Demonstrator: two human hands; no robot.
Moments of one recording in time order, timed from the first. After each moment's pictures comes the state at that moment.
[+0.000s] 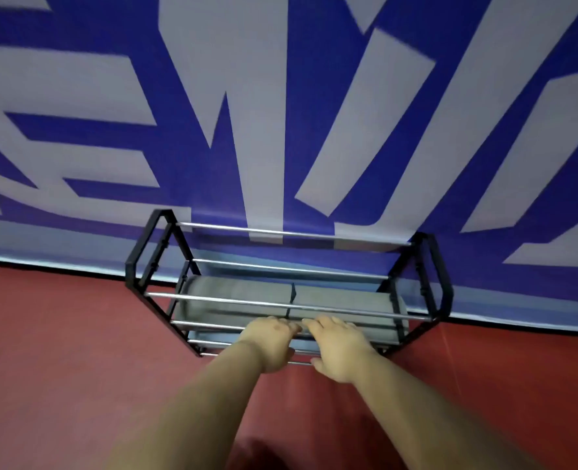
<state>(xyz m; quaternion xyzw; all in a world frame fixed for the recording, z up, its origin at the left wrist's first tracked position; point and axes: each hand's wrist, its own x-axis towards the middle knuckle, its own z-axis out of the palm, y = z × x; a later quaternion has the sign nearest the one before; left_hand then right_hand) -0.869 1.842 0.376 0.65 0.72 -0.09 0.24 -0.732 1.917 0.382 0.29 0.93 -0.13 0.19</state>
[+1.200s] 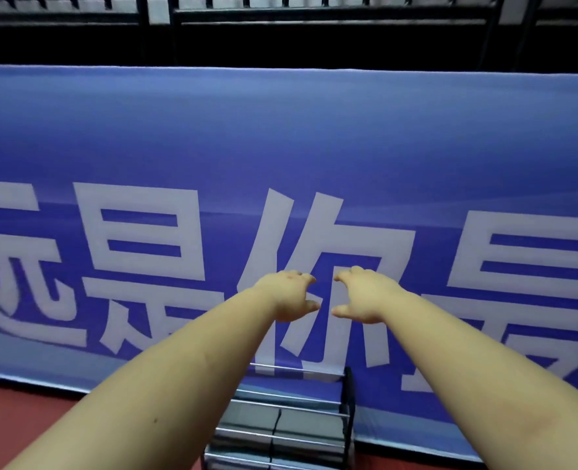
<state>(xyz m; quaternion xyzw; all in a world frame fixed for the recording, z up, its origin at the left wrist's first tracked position) -0.657 1.640 1.005 0.61 0.79 0.04 0.03 -0.523 1.723 1.010 0.37 0.93 0.03 -0.02</state>
